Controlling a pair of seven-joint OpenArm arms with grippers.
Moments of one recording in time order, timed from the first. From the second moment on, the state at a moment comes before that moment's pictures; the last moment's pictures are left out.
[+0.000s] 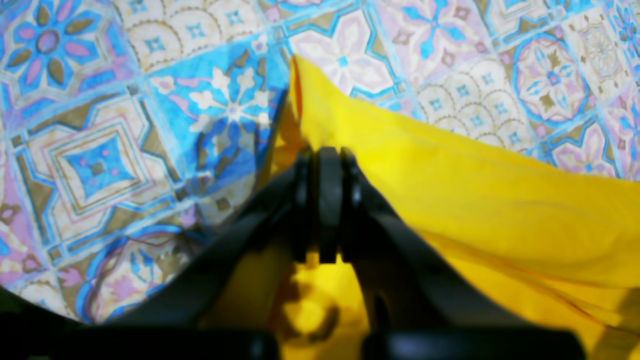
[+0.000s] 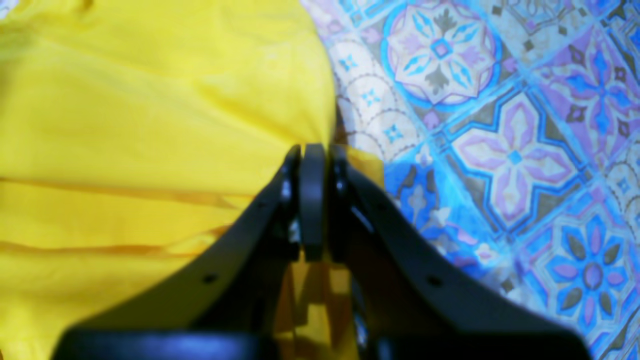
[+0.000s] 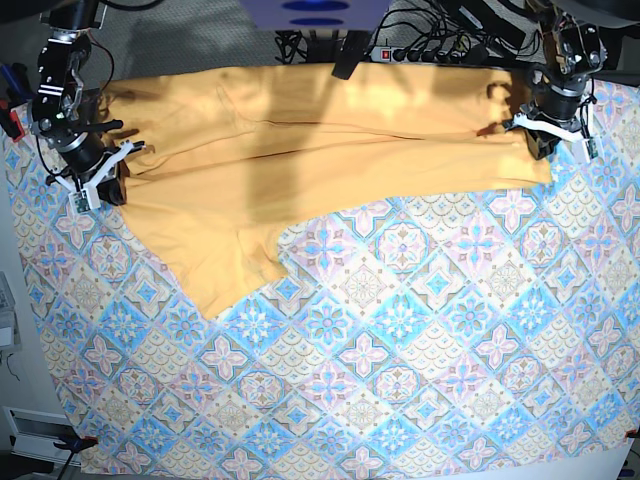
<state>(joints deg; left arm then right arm) 35.3 -12.1 -26.2 101.6 -34.0 -5.7 30.0 -17.4 20.8 21.0 79.5 8.5 34.0 -14.5</state>
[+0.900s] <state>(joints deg) 31.7 -9.0 -26.7 102.5 -33.9 -4.9 30.3 -17.2 20.6 21.0 79.2 8.5 34.1 -14.5</state>
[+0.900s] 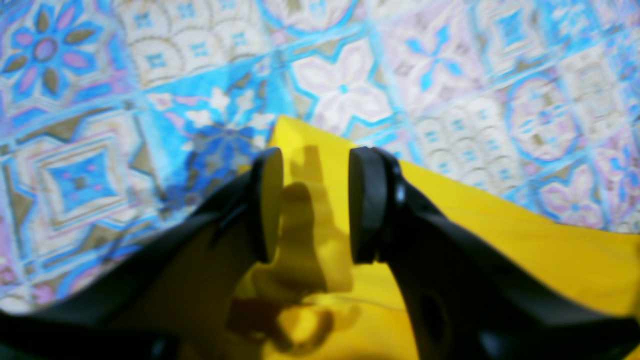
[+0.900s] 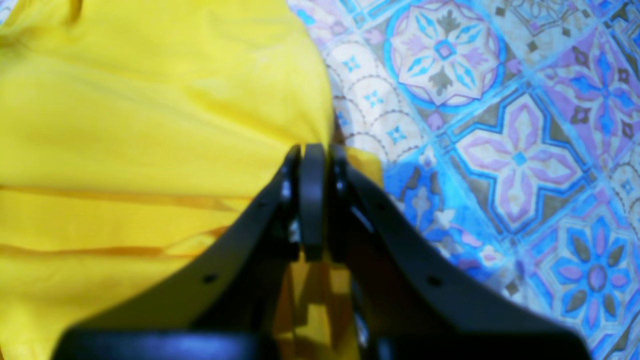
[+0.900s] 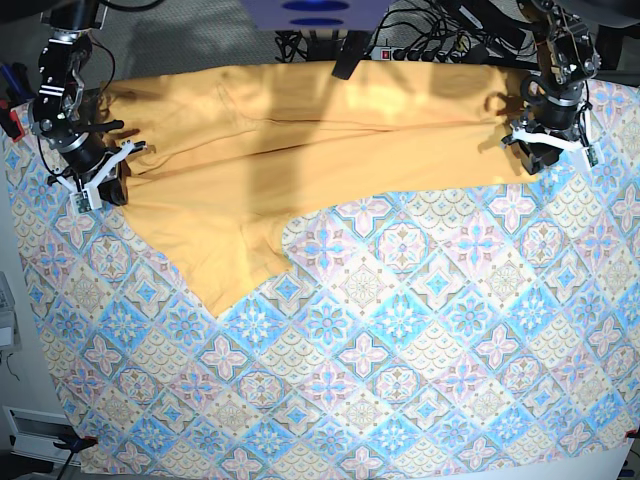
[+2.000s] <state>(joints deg) 29.1 -6.4 -24.7 103.2 -33.8 -5.1 30.5 9.6 15.8 2.5 57.2 8.3 26.9 -14.8</state>
